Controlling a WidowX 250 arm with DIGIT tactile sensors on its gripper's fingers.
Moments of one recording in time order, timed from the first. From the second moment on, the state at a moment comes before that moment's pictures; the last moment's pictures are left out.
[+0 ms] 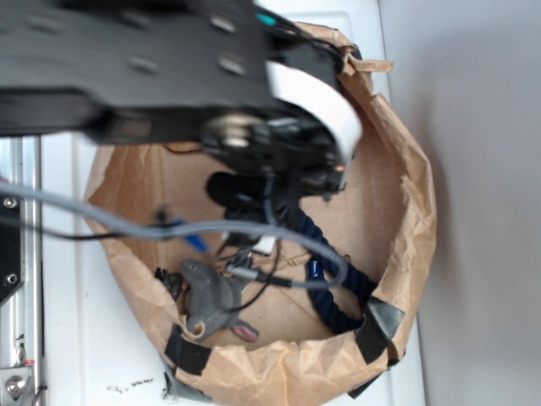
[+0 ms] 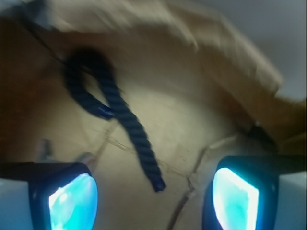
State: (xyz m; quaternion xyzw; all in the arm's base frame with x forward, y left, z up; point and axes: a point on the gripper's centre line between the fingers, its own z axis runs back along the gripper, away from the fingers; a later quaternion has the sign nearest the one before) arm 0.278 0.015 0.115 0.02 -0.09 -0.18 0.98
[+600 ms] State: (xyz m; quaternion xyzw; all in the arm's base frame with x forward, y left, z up) arm 0.278 -0.002 0.090 -0.04 -0.09 -0.28 0.95
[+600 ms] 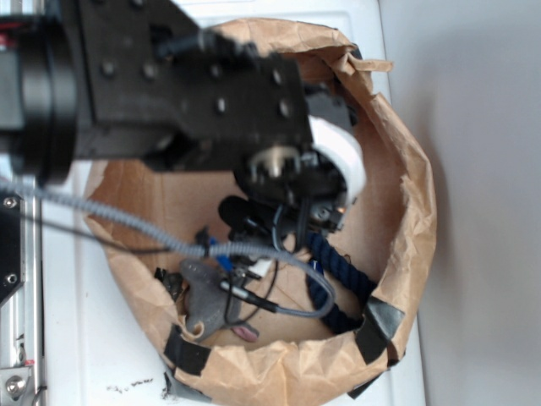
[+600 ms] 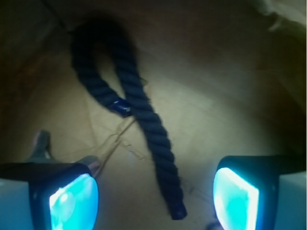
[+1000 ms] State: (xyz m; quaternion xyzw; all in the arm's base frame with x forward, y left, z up) arm 0.263 -0.012 0.067 -0.08 -0.07 -0.35 0.93
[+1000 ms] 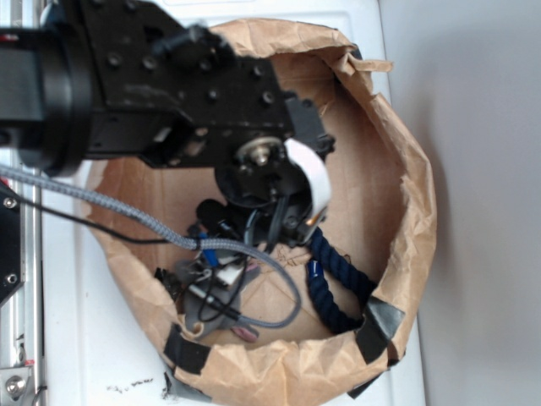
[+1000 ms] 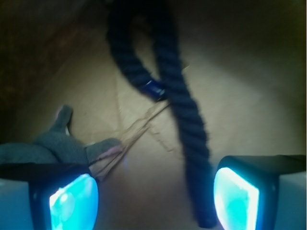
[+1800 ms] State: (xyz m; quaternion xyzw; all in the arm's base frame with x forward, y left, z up) arm 0.269 0.004 0.064 -0.09 -0.05 -0.30 0.95
